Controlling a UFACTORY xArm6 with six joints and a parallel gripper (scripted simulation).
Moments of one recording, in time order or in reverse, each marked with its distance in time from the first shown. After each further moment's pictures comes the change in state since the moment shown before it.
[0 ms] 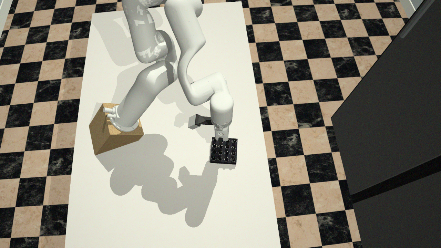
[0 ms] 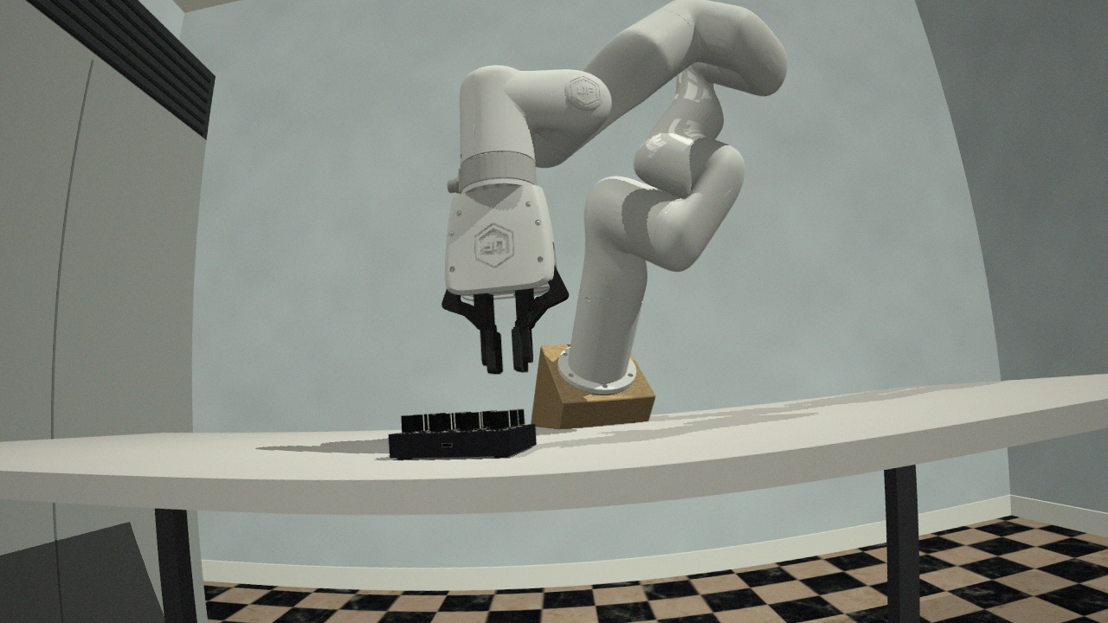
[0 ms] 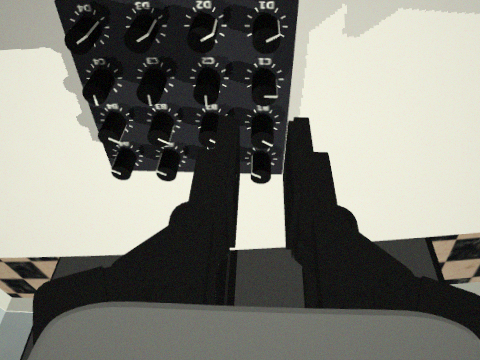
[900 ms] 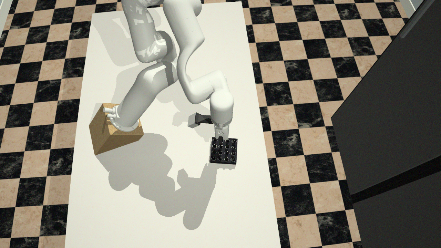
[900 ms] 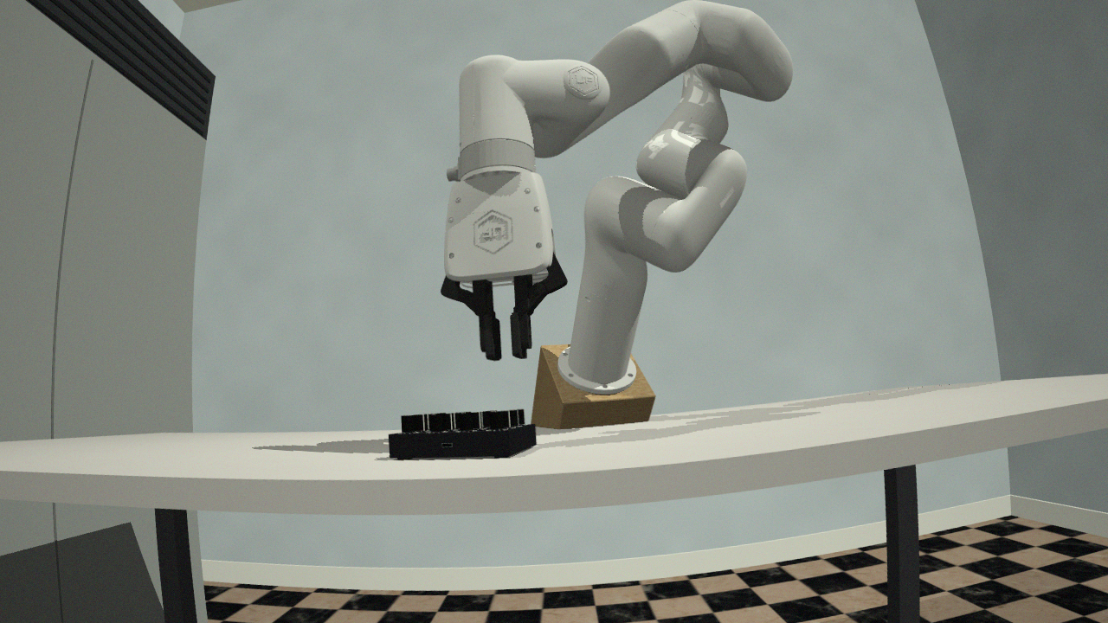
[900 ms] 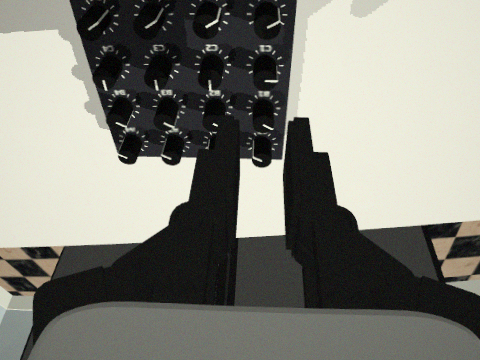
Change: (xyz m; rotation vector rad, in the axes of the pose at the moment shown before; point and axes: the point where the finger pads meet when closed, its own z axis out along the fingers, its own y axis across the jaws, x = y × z) arm 0.000 0.000 -0.013 0.000 -0.001 0.000
